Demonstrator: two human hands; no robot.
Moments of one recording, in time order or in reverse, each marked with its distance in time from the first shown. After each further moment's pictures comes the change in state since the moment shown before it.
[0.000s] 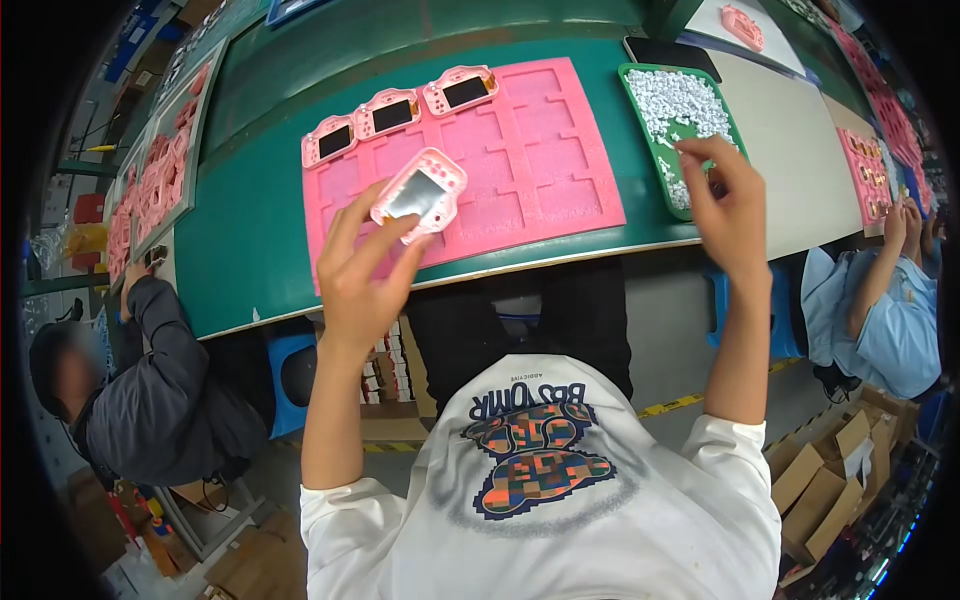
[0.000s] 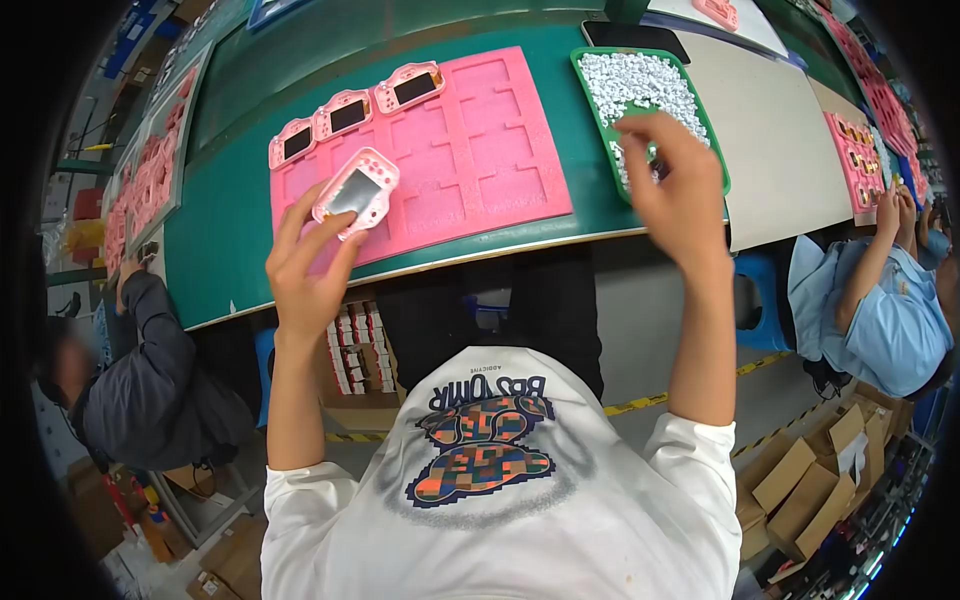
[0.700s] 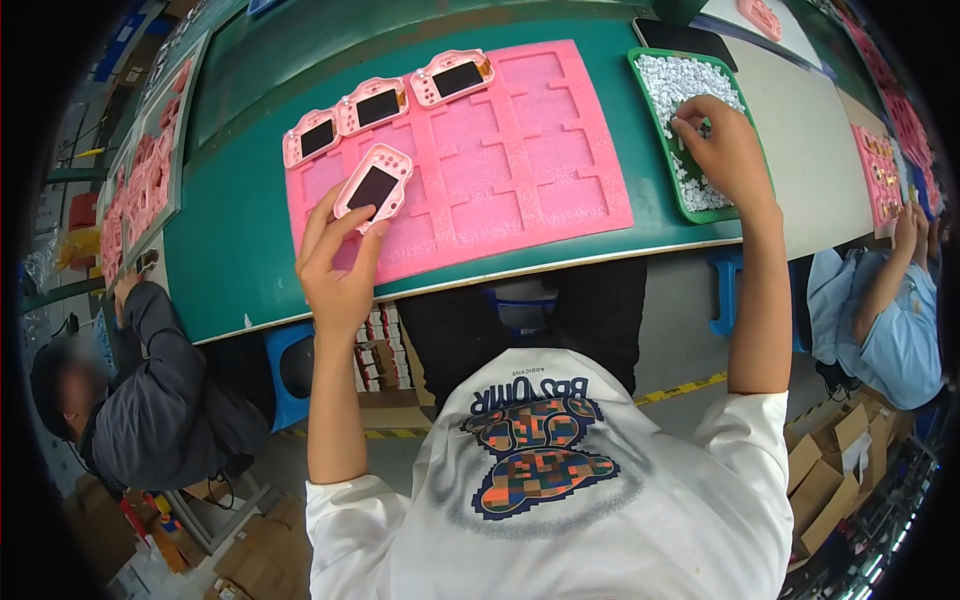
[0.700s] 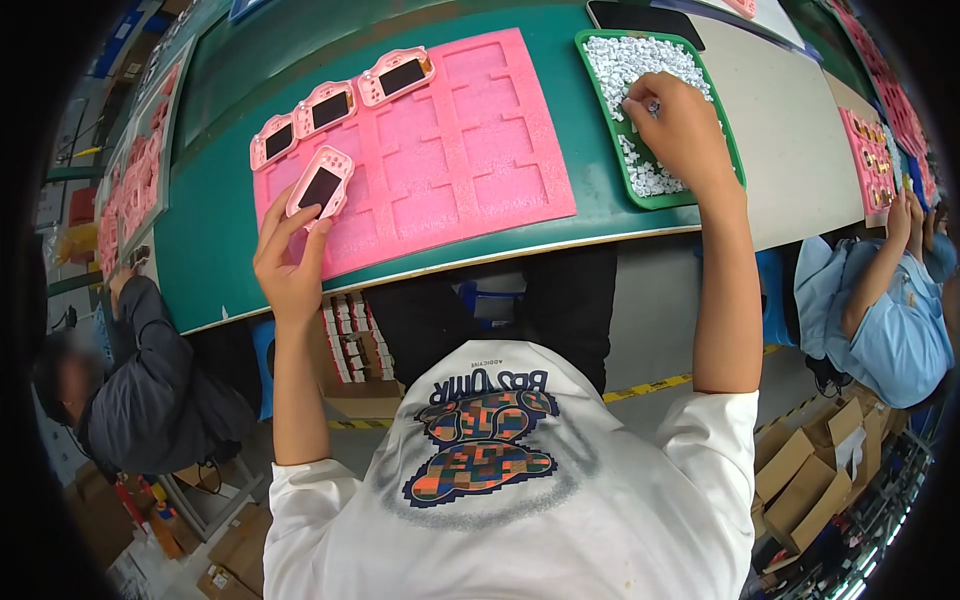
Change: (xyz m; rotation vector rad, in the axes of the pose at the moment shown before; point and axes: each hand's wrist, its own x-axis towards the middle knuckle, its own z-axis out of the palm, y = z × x) left_hand -0.013 -0.035 0.015 -0.077 0.066 -0.296; right_hand 0.056 0.069 0.014 -0.365 -0.253 0.155
